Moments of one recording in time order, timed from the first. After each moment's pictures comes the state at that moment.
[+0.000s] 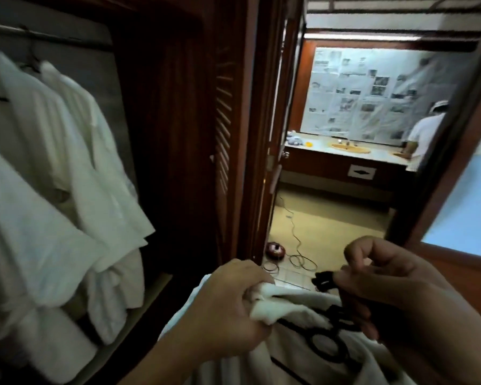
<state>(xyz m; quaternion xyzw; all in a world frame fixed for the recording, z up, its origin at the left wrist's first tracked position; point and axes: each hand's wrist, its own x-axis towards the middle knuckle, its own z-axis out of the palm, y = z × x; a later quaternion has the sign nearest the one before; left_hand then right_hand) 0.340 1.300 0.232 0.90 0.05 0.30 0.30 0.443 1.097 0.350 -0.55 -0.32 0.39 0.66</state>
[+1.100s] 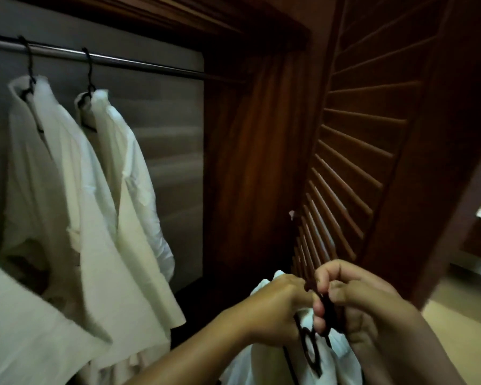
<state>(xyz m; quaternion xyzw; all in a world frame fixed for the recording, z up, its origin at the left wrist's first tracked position) 0.565 1.648 0.250 0.93 0.10 0.20 0.28 0.664 1.508 0.329 -0.50 -0.41 0.48 0.59</state>
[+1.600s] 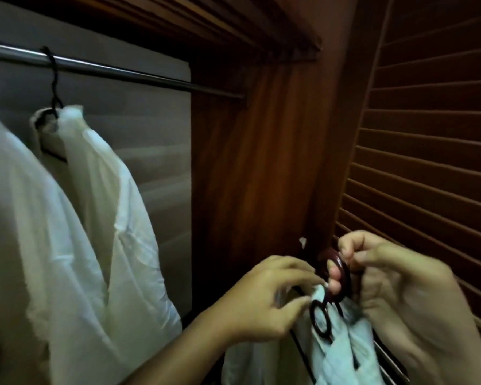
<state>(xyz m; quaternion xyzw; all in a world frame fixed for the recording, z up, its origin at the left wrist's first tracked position) 0.520 1.808 0.286 0.91 0.06 0.31 0.27 0.647 1.662 0.360 -0.46 -0.39 0.41 0.68</state>
